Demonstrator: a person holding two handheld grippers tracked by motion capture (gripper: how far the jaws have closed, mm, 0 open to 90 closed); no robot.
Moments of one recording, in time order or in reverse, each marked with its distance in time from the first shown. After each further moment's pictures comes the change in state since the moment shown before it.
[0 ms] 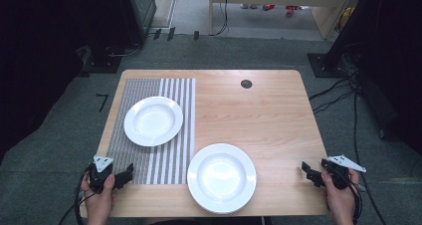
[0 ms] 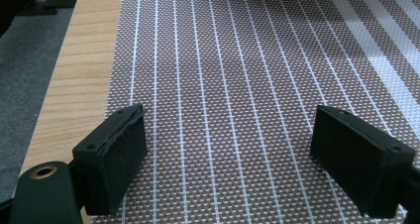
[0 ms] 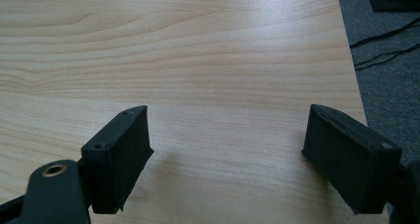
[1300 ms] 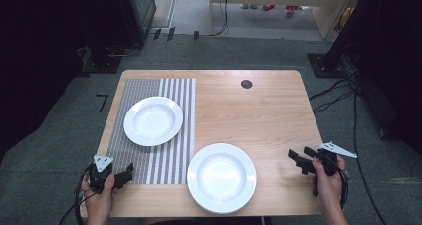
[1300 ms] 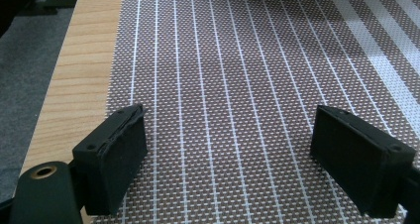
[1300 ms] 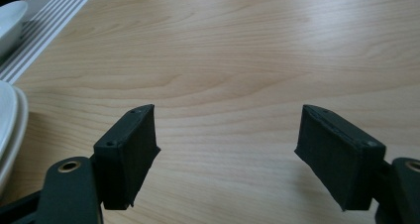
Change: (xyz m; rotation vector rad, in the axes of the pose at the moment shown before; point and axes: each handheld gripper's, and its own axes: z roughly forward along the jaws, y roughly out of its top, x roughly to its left) left arm 0.000 0.000 0.000 -0.001 0.001 0.000; right arm 0.028 0.035 0.015 -0.045 0.206 0.087
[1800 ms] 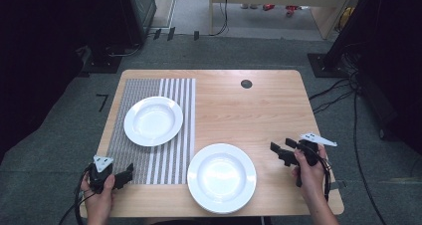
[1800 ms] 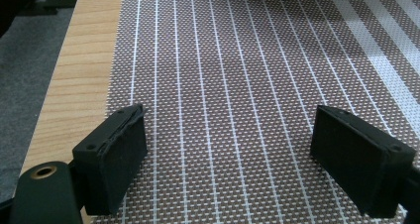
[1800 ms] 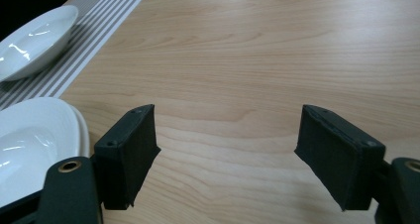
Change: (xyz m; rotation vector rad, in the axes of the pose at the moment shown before) left arm 0.000 0.000 0.000 0.000 0.000 0.000; right arm 0.044 0.020 0.030 0.005 0.100 -0.042
